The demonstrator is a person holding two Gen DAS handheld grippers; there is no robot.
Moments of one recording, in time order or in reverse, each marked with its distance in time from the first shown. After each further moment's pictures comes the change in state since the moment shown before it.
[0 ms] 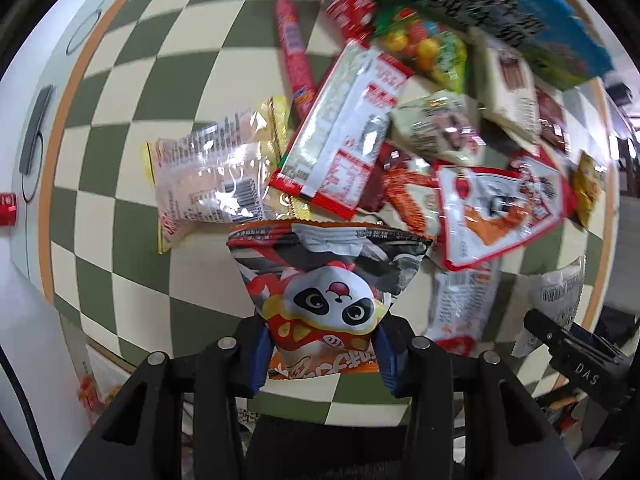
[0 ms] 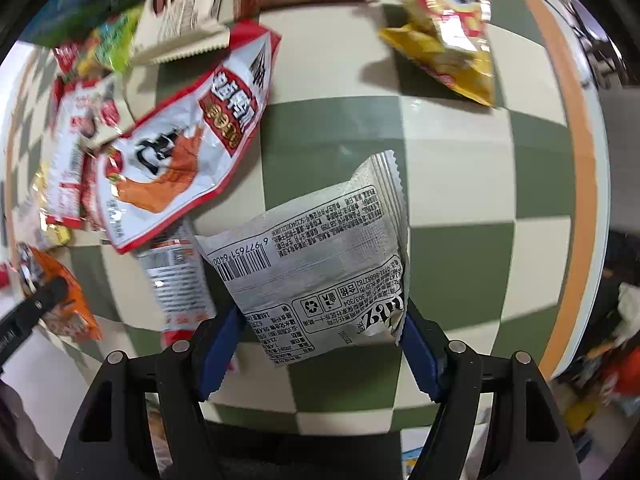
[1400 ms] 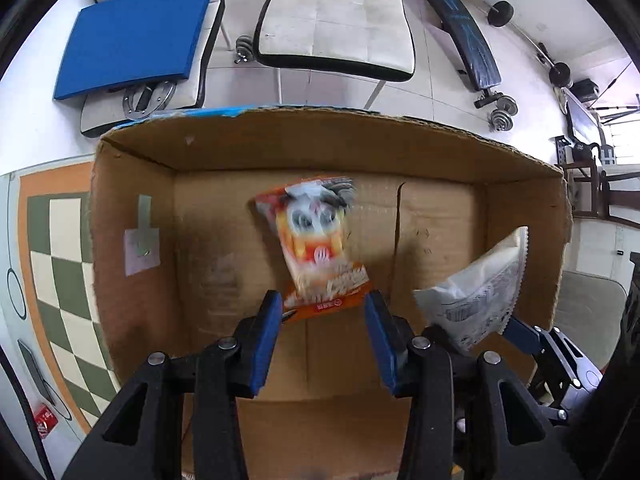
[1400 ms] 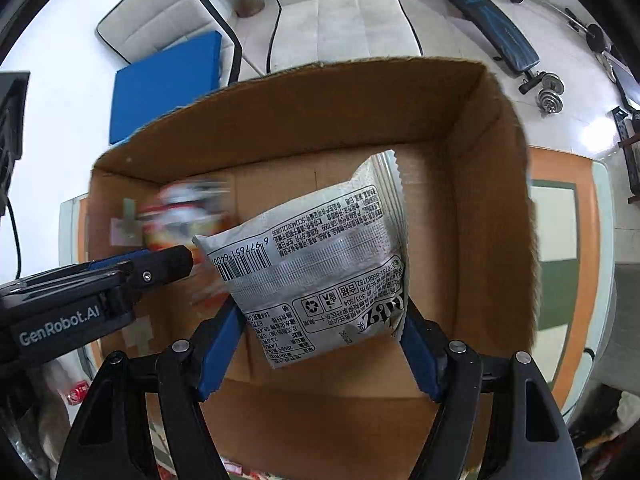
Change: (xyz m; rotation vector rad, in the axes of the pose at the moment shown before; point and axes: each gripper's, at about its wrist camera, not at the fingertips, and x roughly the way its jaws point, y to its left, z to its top) left arm -0.033 -0.124 0.425 0.140 0.021 -0.118; right arm -0.221 0.074 0.394 -0.092 -0.170 0.164
